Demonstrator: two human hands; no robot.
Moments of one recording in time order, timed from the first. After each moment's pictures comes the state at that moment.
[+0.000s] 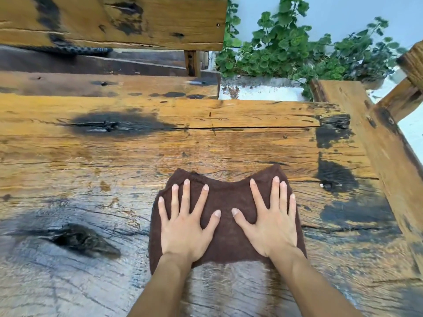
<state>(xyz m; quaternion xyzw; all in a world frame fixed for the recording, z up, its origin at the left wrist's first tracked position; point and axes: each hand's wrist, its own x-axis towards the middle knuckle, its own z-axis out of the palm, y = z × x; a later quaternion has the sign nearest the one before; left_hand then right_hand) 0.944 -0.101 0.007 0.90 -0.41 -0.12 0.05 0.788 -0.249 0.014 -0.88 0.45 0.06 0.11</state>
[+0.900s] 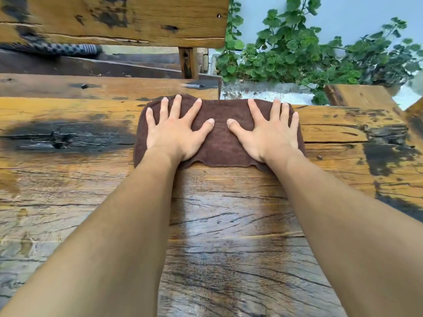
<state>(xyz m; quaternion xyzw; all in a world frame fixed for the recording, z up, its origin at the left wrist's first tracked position) 1.156 -0.326 0.009 0.91 -0.41 -0.08 0.05 0.993 -0.462 0.016 -0.88 0.47 0.04 0.10</state>
